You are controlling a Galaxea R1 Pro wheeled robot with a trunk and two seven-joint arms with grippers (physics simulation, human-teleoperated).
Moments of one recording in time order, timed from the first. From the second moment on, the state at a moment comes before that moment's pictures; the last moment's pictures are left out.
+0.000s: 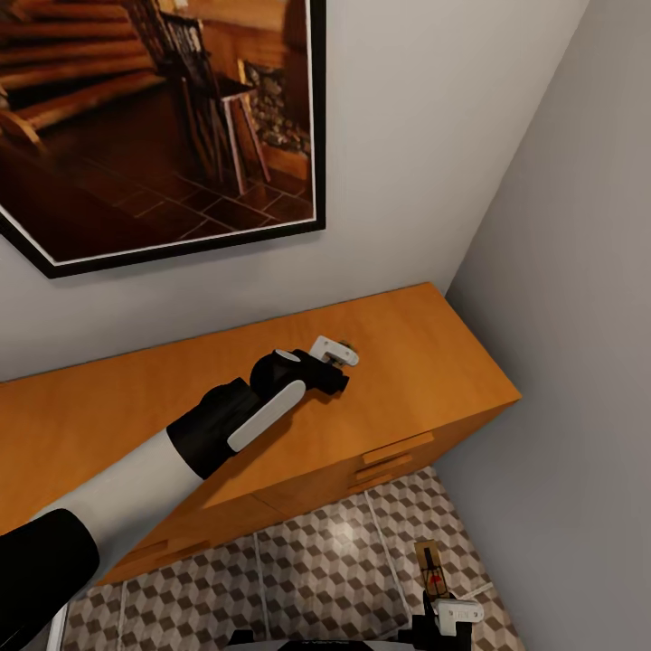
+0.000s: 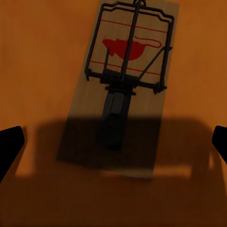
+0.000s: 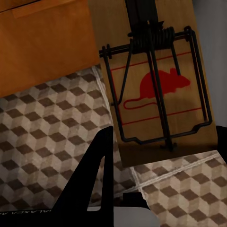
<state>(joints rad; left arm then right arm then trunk) -1.10 0.01 -0.88 -1.20 0.73 0.87 0.40 -0.42 0.05 0.77 -0.02 -0.76 -0.75 -0.09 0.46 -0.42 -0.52</state>
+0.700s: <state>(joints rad) -1.10 0.01 -0.88 -1.18 0.73 0.82 0.40 -0.42 0.05 0.77 -0.02 -0.76 -0.75 -0.09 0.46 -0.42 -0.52</state>
